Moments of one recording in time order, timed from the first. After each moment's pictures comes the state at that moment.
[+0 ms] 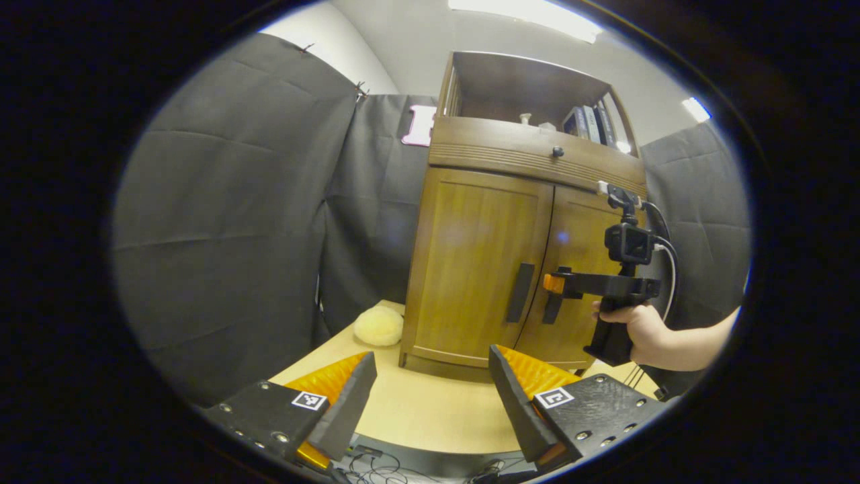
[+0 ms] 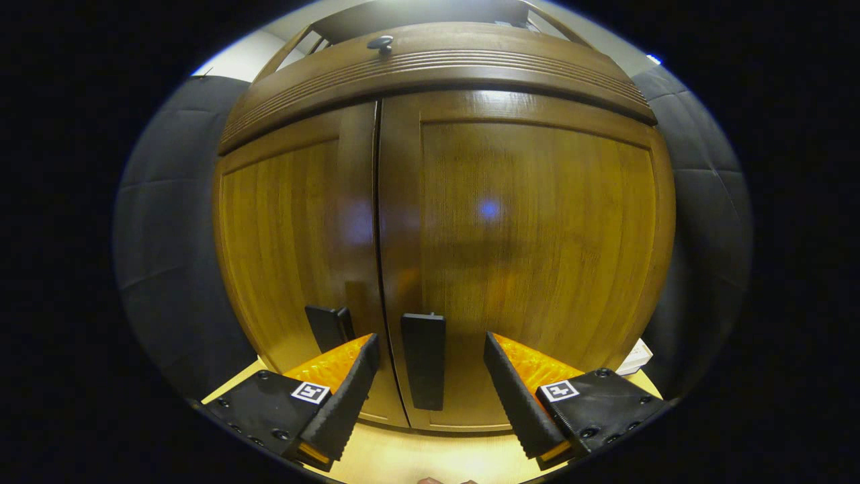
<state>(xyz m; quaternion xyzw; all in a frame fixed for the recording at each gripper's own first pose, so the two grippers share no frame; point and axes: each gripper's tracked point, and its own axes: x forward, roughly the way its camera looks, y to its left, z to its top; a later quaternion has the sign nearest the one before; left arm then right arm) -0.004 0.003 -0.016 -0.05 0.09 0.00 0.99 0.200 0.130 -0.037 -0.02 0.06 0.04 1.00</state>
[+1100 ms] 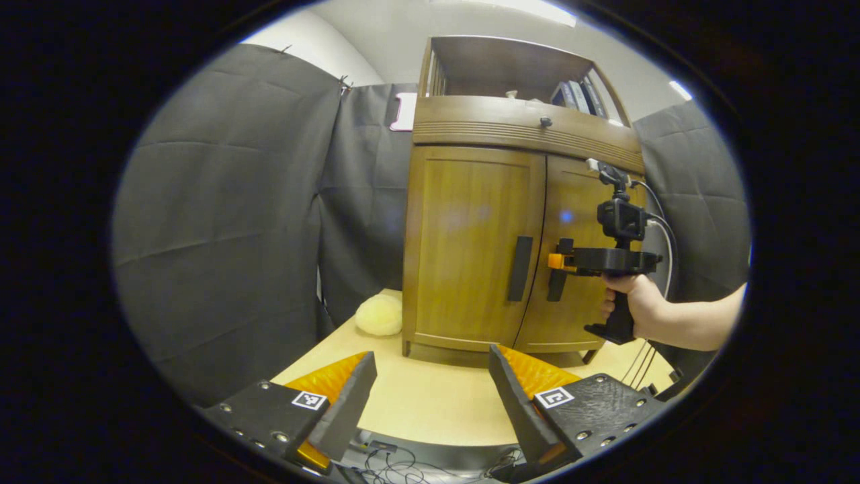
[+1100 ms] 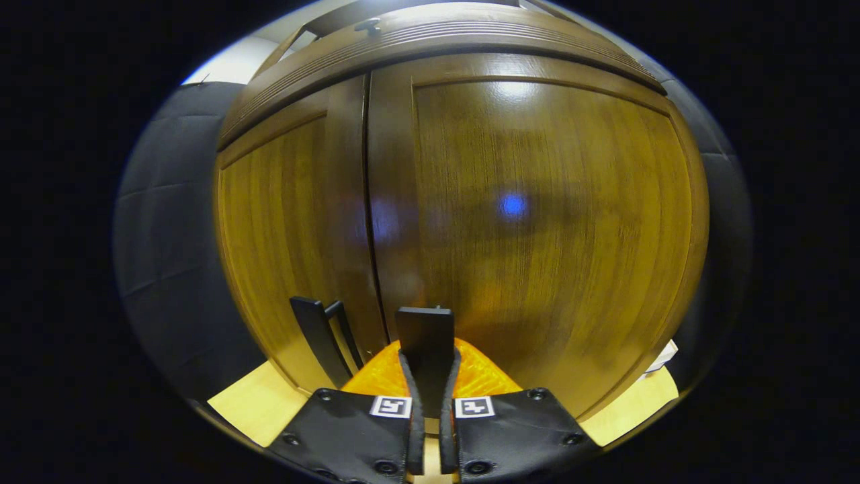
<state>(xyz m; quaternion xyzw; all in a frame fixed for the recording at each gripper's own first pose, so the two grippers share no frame) -0.002 0.003 -0.034 -0.01 0.13 0.00 0.99 0.218 0.140 -0.043 0.00 0.08 0.10 0.99</state>
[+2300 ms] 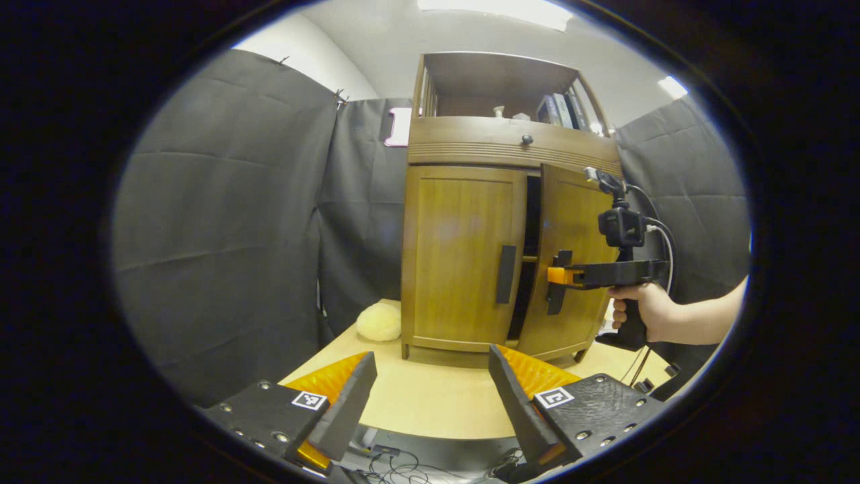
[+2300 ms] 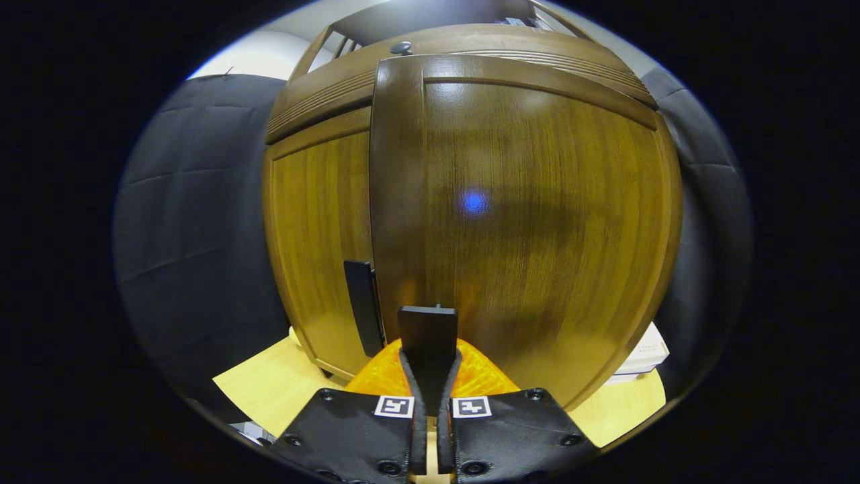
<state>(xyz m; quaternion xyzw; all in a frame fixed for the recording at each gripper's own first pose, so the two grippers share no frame) 0.003 0.002 -0.030 0.00 0.09 -0.02 1.00 0.206 0.139 -0.029 -0.03 0.08 0.14 0.99</state>
